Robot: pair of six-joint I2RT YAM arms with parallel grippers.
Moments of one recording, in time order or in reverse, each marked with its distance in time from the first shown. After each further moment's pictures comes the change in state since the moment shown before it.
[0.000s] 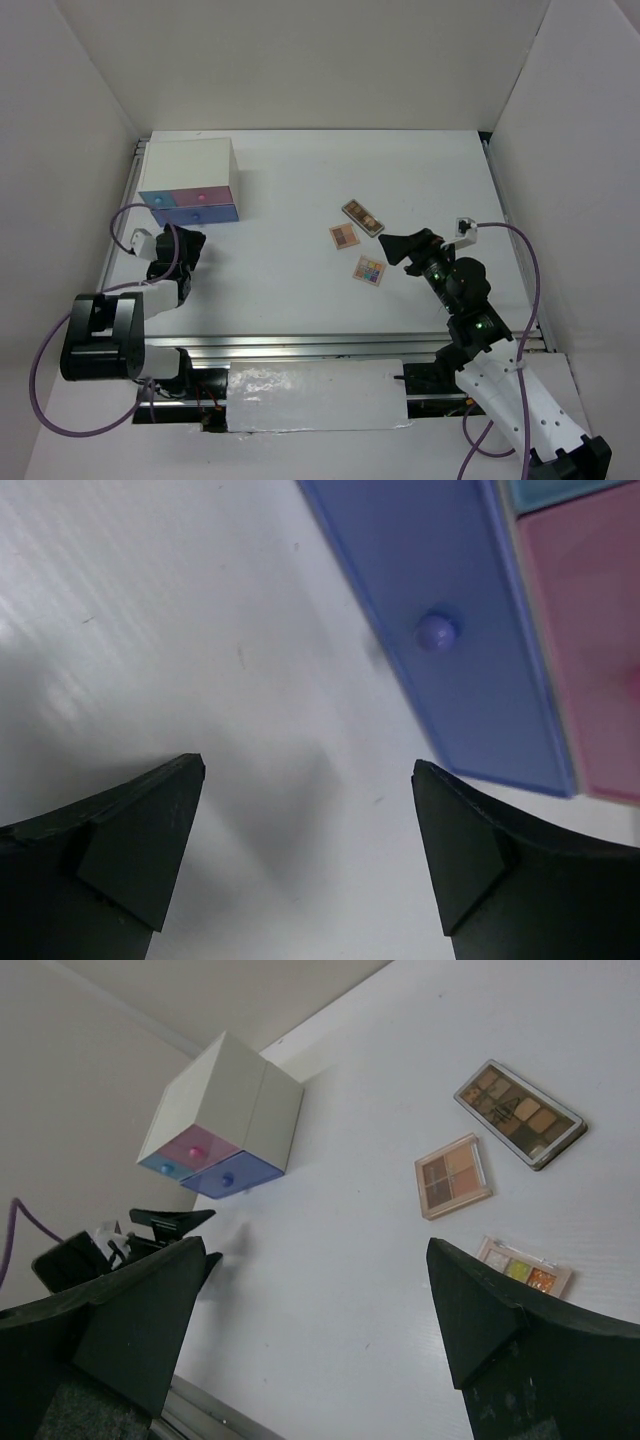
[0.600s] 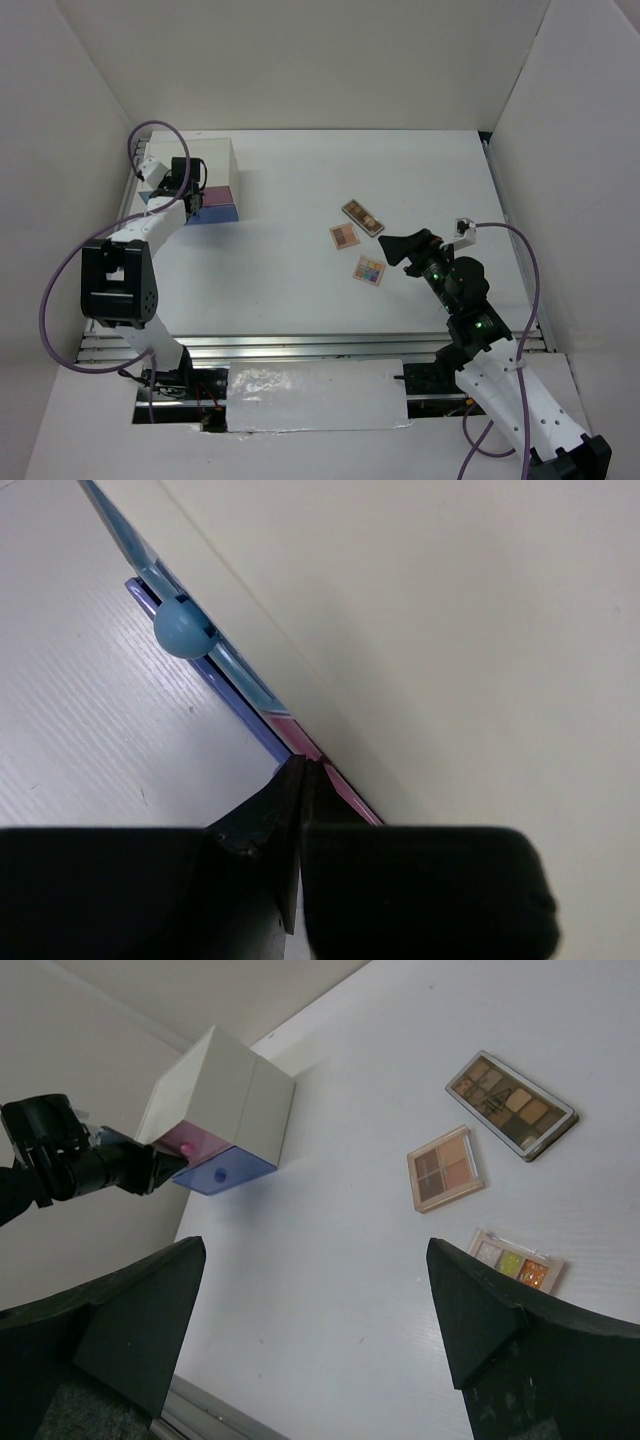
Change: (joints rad) left arm -0.072 0.338 0.787 -0.642 -0.249 0.173; right arm 0.000 0.003 0.001 -0.020 0.003 0.000
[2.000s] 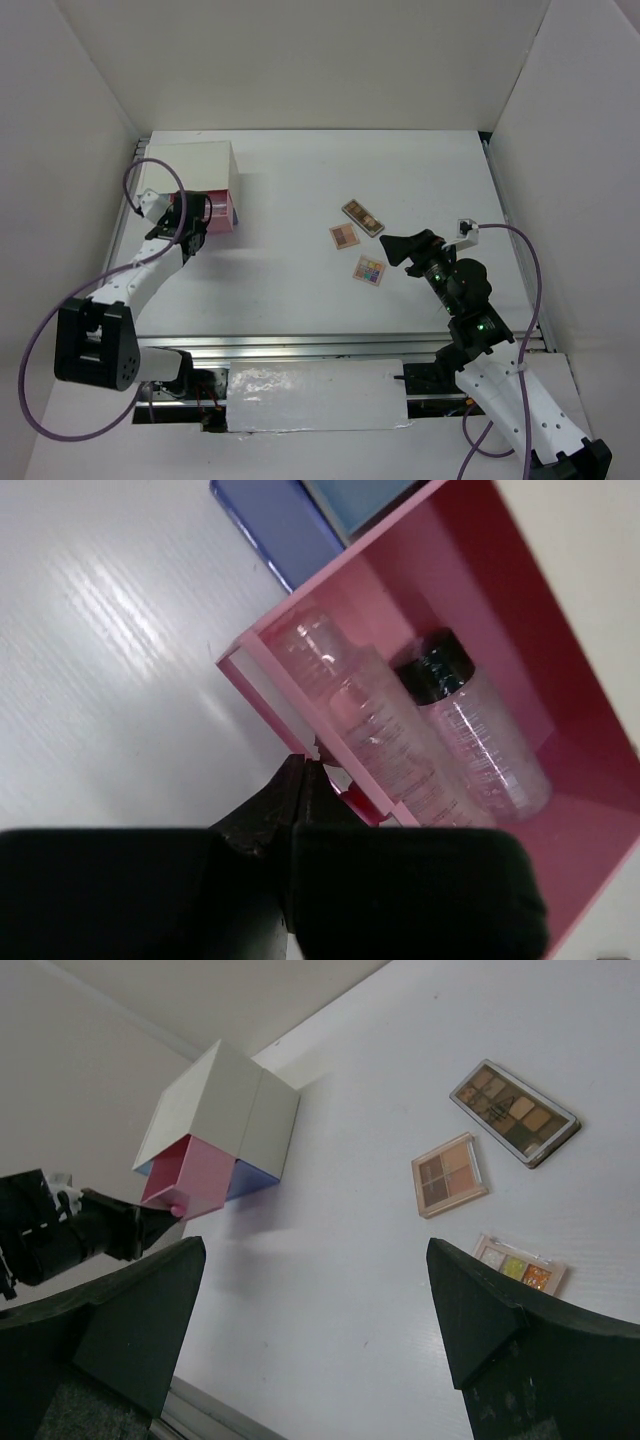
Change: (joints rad) left arm -0.115 -0.405 -0.367 -0.057 0.011 -0.188; right arm 0.000 -0.024 0.002 -0.006 0.005 0.000
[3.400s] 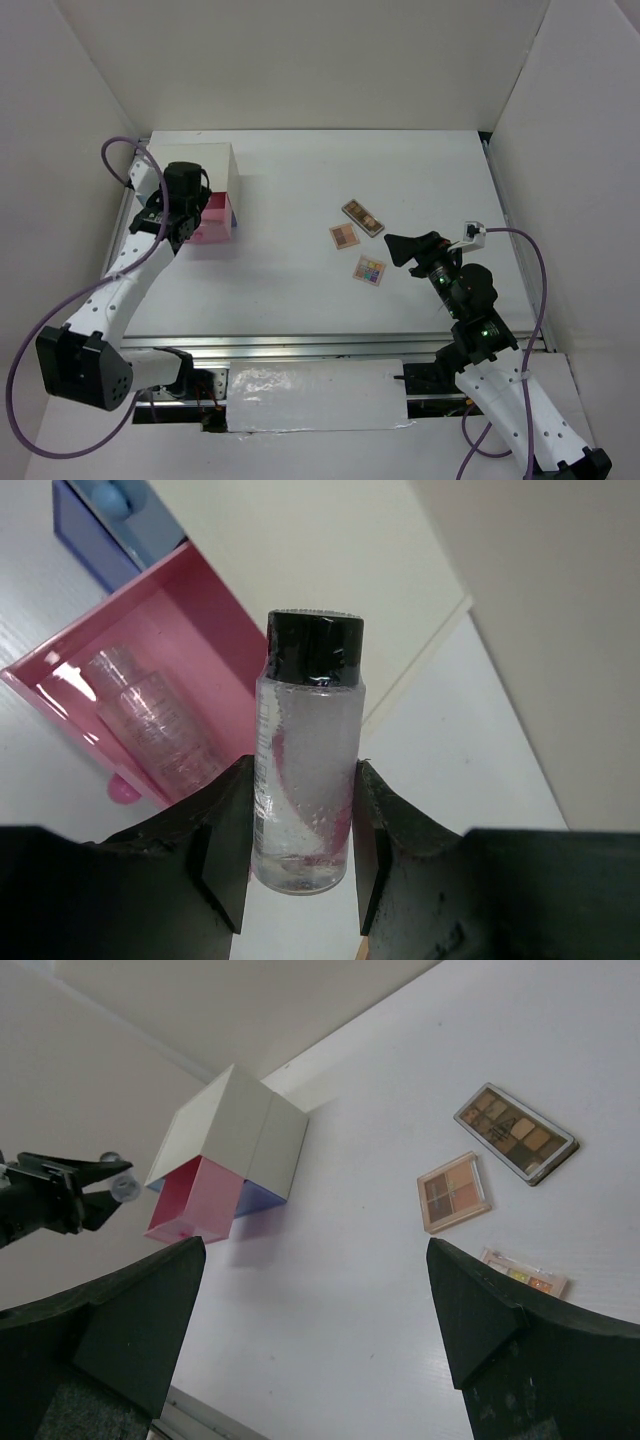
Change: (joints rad) left arm -0.071 -0.073 0.306 -0.135 -0.003 -0.034; right arm 0.000 -0.063 0.003 -0.017 0.027 0.000
